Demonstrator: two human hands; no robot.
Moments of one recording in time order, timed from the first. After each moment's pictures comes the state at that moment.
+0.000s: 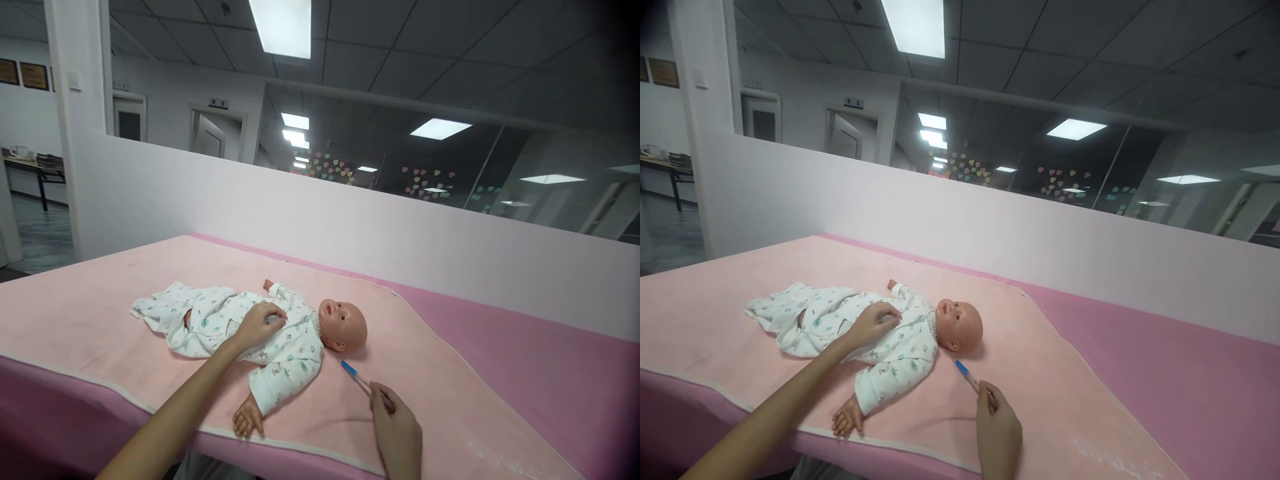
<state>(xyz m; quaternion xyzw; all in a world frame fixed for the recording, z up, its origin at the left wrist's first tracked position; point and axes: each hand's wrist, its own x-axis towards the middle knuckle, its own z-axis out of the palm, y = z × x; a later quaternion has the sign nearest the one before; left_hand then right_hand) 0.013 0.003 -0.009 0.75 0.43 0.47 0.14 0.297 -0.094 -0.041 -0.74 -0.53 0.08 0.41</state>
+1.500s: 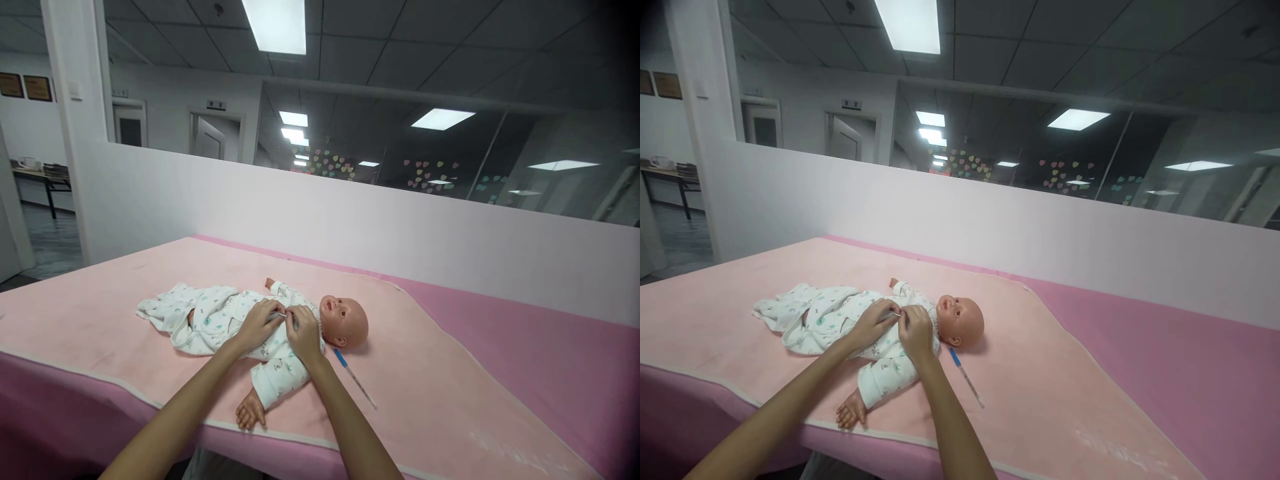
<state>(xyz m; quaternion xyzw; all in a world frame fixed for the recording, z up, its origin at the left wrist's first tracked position) 0.011 -0.001 -0.012 0.78 0.41 0.47 0.10 0.154 0.012 -0.022 -0.35 -0.79 -0.04 0.51</state>
